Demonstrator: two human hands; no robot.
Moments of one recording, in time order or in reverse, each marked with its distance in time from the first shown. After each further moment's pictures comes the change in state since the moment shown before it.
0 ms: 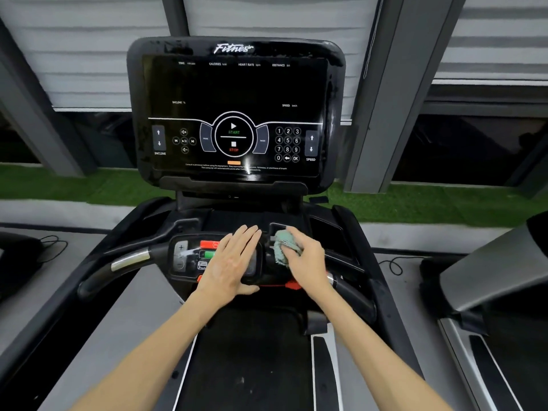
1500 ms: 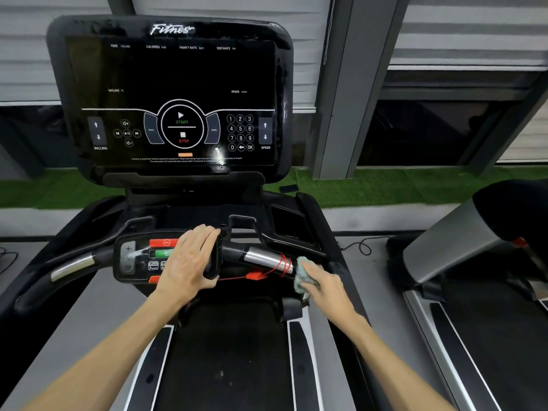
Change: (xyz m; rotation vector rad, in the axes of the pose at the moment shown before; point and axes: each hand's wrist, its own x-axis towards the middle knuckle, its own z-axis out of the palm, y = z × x) left_hand 0.012 0.010 0.002 -0.078 0.099 0.029; right_hand -0.048 0.115 -0.103 -0.382 -0.136 -0.093
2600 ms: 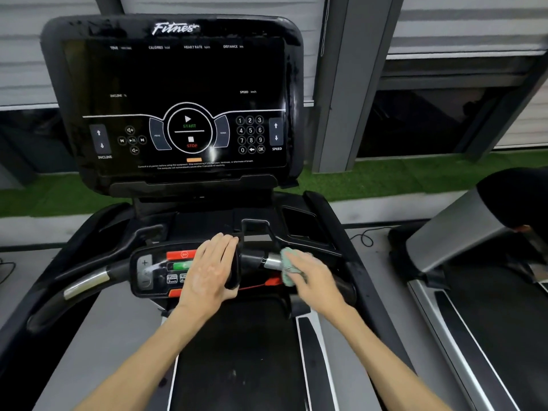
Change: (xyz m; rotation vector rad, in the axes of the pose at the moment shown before) left_hand -0.001 -0.004 0.000 -0.011 -0.050 -0.026; right_hand 0.037 -0.051 0.041 -0.030 0.095 -0.168
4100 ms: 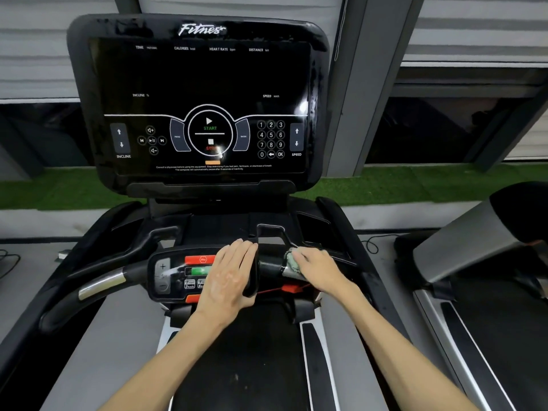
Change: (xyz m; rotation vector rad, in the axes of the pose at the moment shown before) left_hand -0.001 -0.003 0.004 -0.075 0.032 0.026; right_hand 0.061 -0.035 -0.007 -0.101 -0.326 0.376
